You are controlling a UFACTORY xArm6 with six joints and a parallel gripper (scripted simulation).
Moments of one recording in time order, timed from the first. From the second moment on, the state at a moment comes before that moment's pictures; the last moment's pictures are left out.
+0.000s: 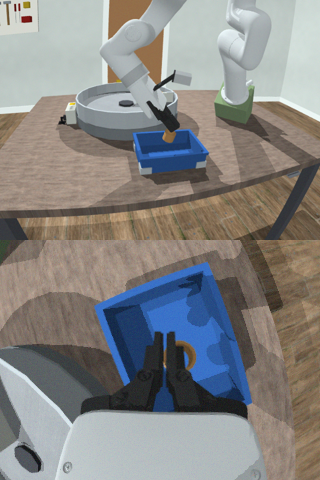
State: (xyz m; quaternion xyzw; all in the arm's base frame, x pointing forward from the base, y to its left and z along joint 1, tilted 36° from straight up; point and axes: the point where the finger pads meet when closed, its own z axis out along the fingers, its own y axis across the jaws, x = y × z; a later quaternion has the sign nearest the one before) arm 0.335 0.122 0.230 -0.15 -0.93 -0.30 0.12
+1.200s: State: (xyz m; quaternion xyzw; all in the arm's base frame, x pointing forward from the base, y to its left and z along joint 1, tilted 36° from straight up) arm 0.348 0.132 0.207 -0.15 -0.93 -0.30 0.12
